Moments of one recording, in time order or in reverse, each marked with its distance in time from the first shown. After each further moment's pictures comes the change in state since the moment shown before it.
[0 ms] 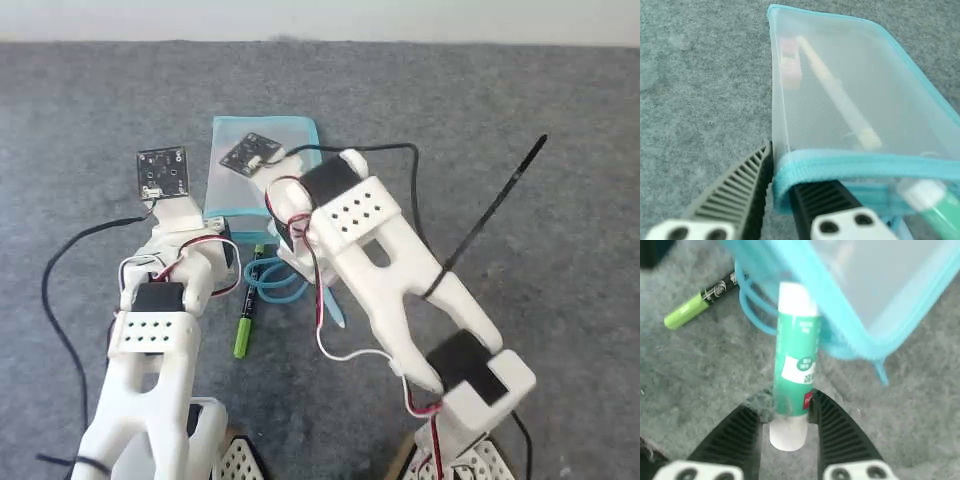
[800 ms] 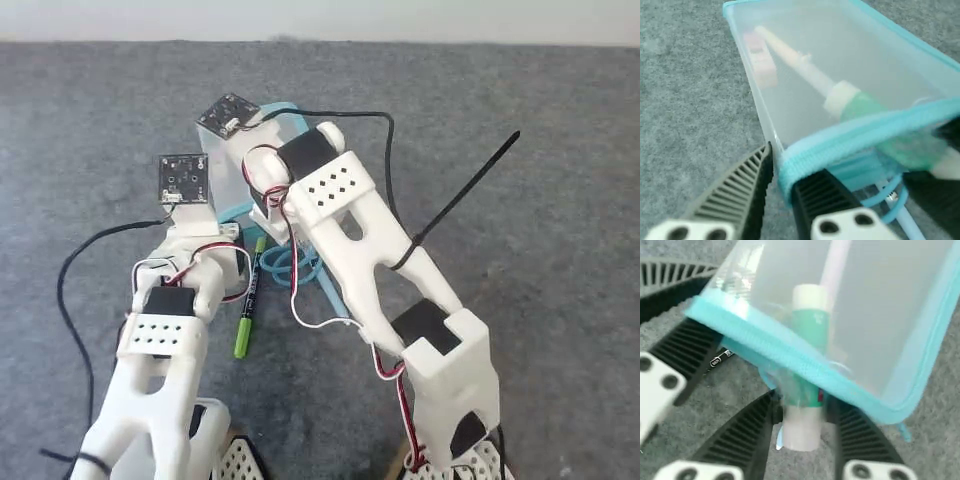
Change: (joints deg) left arm 3.3 0.0 2.8 -2.6 -2.1; right arm -0.2 15.7 -23.4 0.1 -2.3
